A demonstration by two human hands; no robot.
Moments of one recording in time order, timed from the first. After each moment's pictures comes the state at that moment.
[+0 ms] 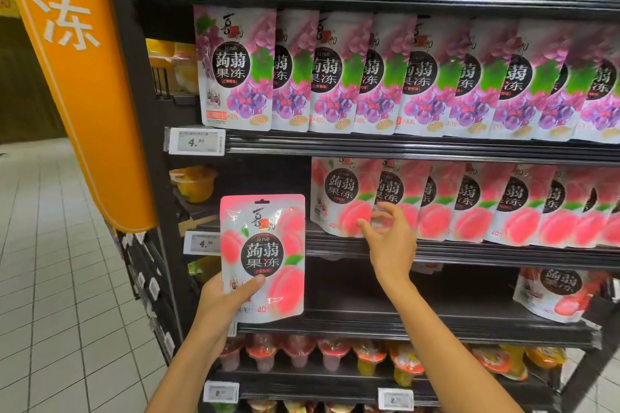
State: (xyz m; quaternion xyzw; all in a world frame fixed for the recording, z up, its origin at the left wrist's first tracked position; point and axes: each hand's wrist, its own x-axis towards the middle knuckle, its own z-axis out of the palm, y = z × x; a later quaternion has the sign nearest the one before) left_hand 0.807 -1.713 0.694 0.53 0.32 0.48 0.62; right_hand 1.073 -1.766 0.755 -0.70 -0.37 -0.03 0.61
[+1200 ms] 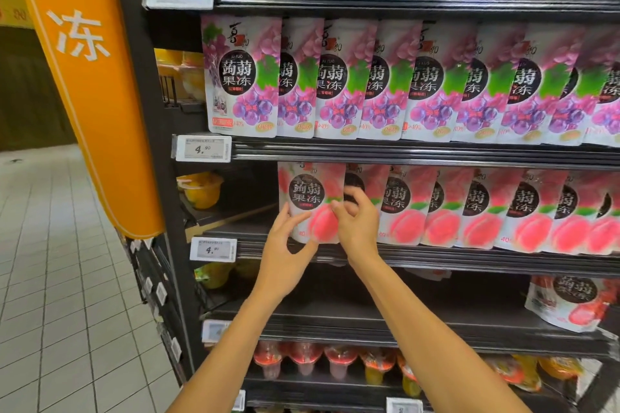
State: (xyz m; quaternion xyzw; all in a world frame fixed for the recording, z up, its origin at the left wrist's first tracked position) left_hand 0.889 -1.705 0.757 0.74 0.28 0.49 0.36; right_hand 1.030 -1.726 0.790 -0.56 -0.44 0.12 0.69
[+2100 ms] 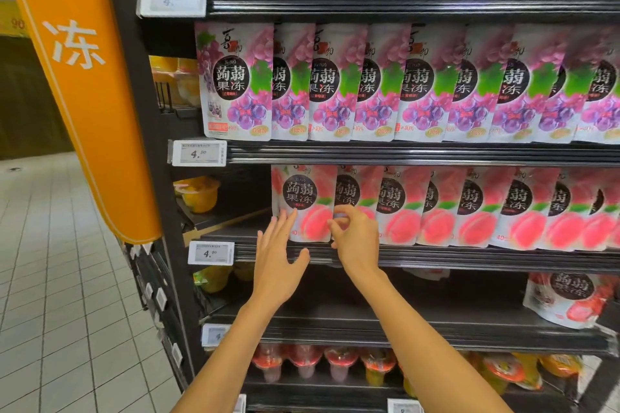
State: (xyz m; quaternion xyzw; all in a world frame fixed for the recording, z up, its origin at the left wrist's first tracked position) left_hand 0.890 -1.692 0.737 0.79 0.36 0.44 0.21; right_hand 1.036 -1.731 0.770 -0.69 -0.47 0.02 0.55
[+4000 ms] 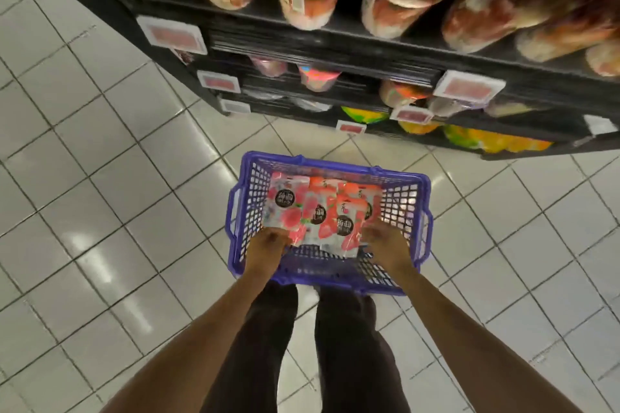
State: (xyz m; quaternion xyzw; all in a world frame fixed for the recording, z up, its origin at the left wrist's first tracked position) left_hand 0.818 -1.929 0.030 0.39 0.71 0.00 0.59; right_hand 1.049 -1.998 0.042 -0.81 -0.20 0.54 0.14
